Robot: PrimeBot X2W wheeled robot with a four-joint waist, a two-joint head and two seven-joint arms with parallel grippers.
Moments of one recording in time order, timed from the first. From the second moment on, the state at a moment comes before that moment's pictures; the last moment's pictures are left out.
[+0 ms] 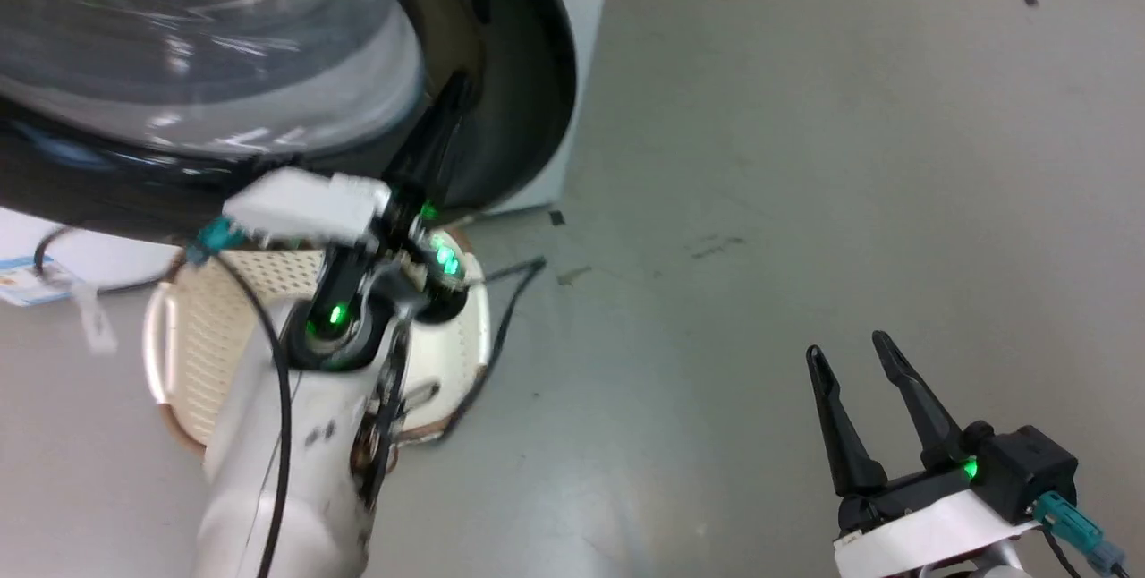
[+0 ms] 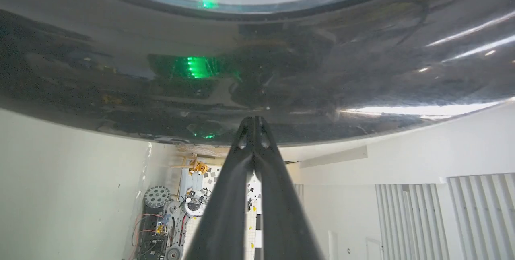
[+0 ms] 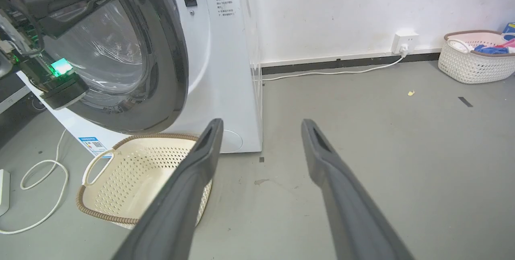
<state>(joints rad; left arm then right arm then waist) -0.69 0.05 -0.15 0.46 -1.80 -0.12 0.17 -0.05 -0.05 0.10 0.08 0.20 0.13 -0.26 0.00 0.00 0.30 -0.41</state>
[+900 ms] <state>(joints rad) 0.01 0.25 -0.08 -0.07 -0.35 -0.09 -0.26 0.04 -0.05 0.08 0.01 0.11 0.13 -0.26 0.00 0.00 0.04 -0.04</state>
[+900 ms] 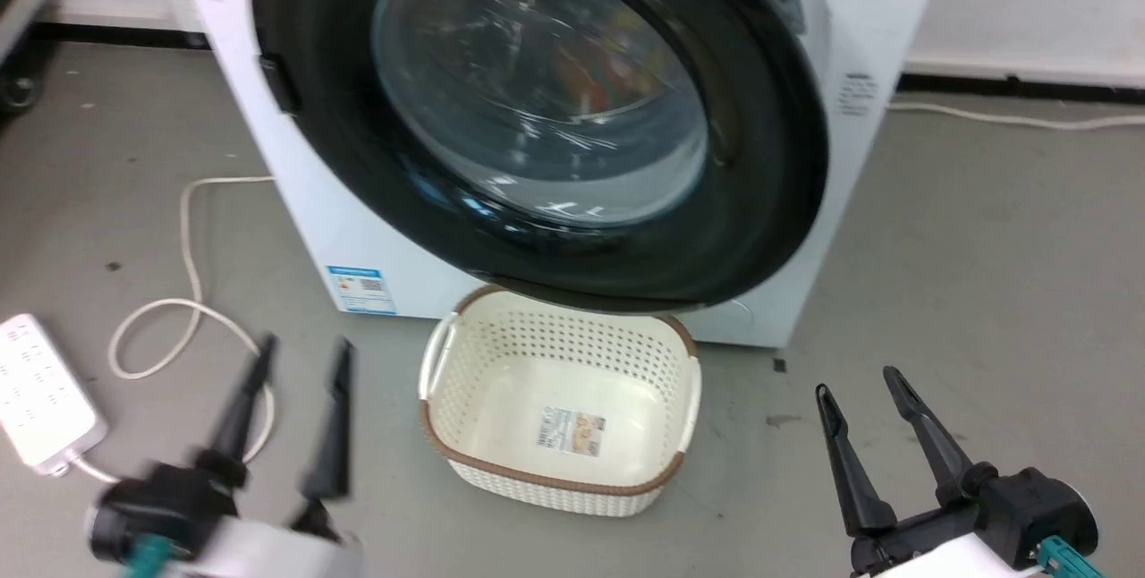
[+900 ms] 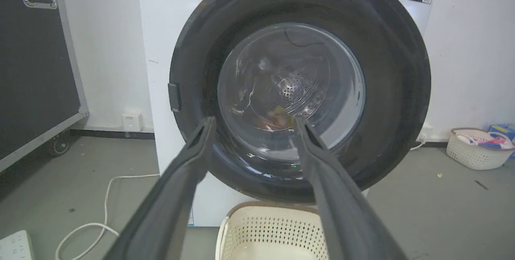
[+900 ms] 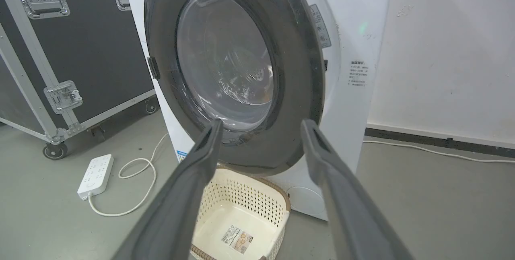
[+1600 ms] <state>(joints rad) 0.01 0.13 -0.10 -0.02 -0.10 -0.11 -0.26 -0.08 -0.05 0.10 0.05 0.05 0.13 -0.26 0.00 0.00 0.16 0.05</state>
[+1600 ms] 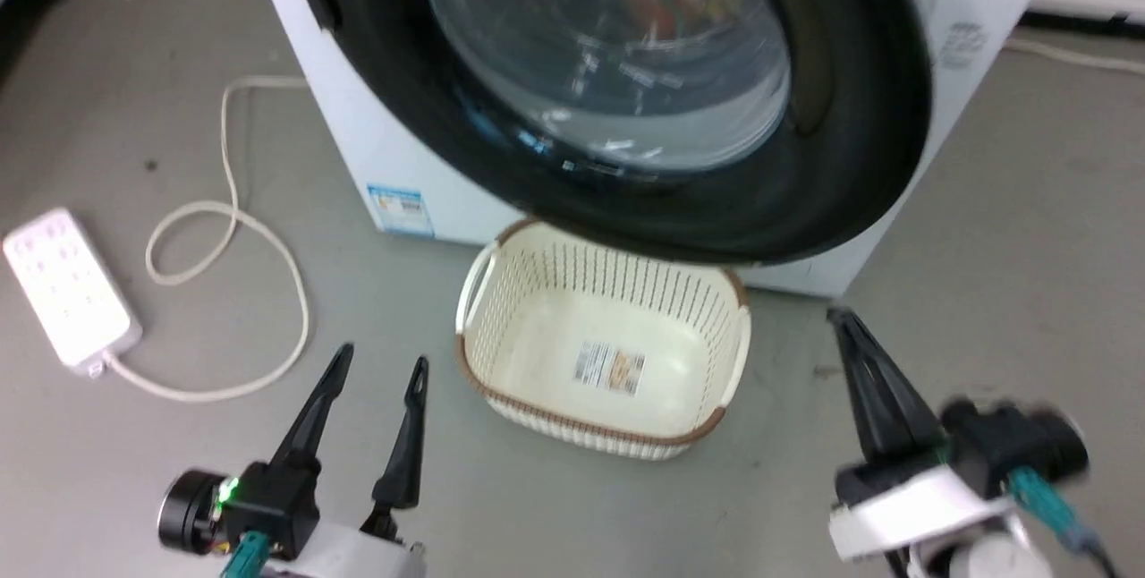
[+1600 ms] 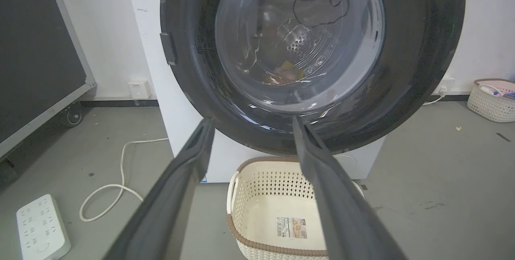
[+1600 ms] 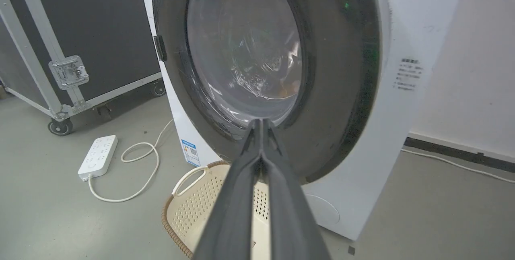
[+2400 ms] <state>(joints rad) -0.15 0.08 -0.10 -0.02 -0.11 -0.13 -0.26 -0.78 -0.38 0.03 0.43 0.18 0.13 -0.06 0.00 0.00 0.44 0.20</state>
